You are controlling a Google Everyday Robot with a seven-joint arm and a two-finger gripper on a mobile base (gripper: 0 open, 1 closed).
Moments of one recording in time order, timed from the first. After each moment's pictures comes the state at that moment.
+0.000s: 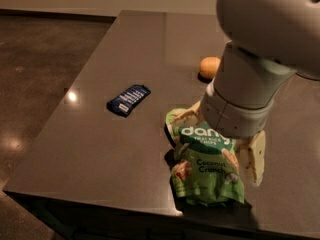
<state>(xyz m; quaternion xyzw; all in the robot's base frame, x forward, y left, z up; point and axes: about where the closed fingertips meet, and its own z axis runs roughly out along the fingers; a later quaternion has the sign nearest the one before) 0.367 -0.112 0.883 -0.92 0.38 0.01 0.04</state>
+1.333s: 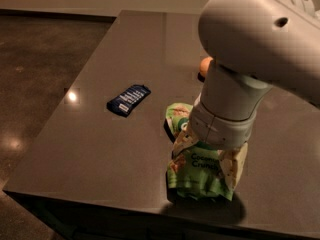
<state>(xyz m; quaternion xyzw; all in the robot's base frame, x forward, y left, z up) 0.358 -0.094 0.857 -0.94 0.34 0.05 0.04</state>
